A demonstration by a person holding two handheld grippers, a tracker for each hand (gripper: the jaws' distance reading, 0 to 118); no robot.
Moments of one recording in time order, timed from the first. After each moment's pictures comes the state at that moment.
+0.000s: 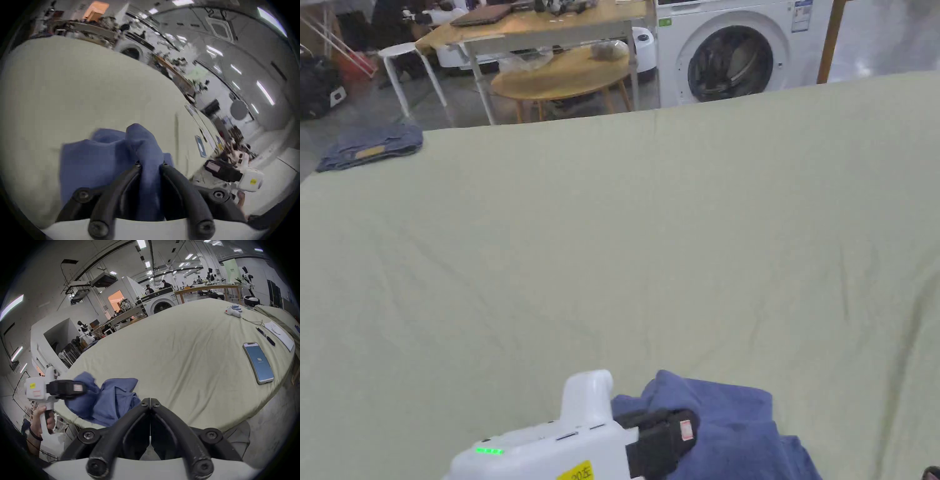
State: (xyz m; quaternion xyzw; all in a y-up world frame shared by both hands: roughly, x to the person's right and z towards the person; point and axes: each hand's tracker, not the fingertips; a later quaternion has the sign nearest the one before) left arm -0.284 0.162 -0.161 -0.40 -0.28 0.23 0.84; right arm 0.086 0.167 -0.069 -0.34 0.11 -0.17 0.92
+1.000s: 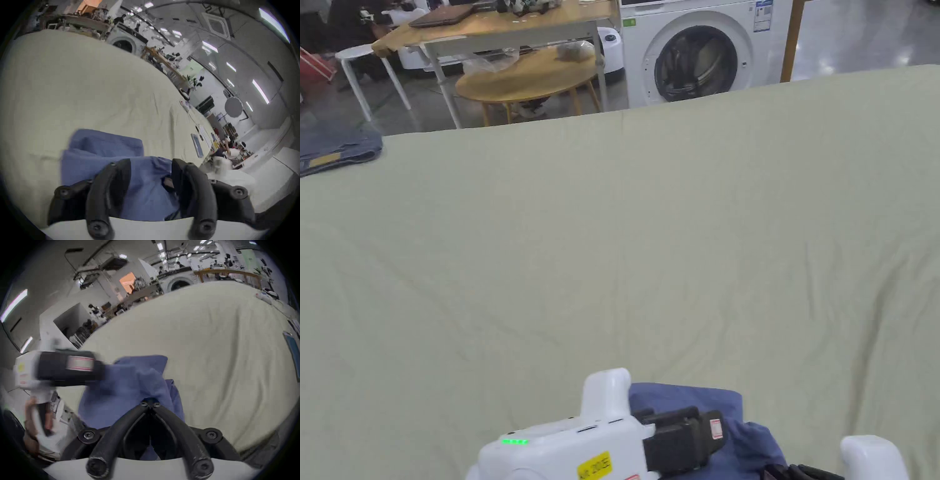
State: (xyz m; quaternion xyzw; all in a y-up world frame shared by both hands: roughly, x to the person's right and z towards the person) left arm -0.276 0.154 -0.178 -0.41 -0.30 0.24 0.83; right arm 0.012 0.110 -0.131 -0.42 0.19 -0.15 0.87
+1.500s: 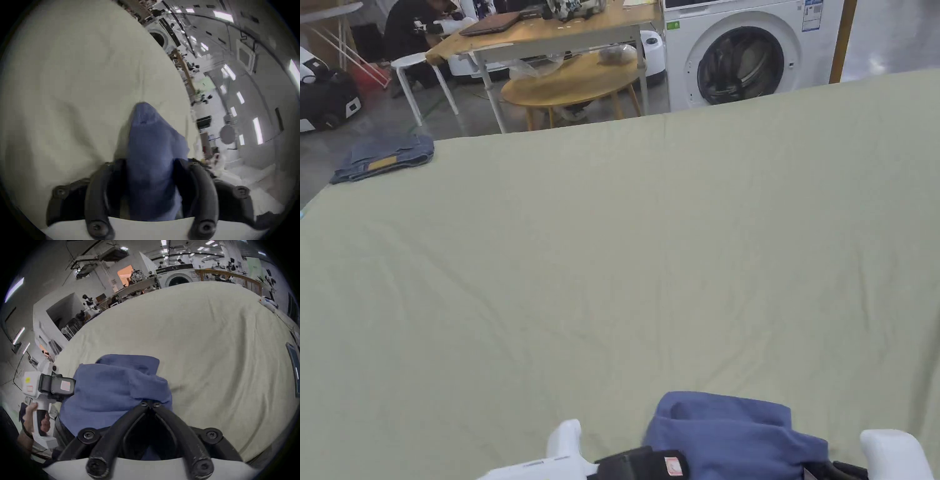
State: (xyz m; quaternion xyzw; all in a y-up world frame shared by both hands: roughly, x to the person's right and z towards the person) left arm -0.360 0.070 -0.176 -0.47 -0.25 0.41 0.74; right arm 0.005 0.100 -0.157 -0.43 0.17 -0.11 0.88
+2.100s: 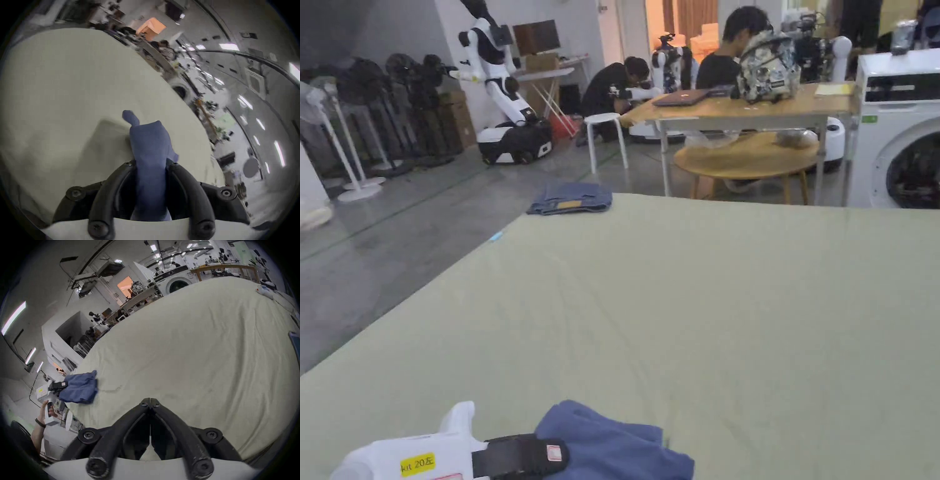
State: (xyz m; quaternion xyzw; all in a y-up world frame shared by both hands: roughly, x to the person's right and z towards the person) left arm -0.635 0.178 -0.110 -0.34 -0.03 0.39 0.85; right arm 0.026 0.127 -0.156 -0.40 0.20 -0.21 0.87
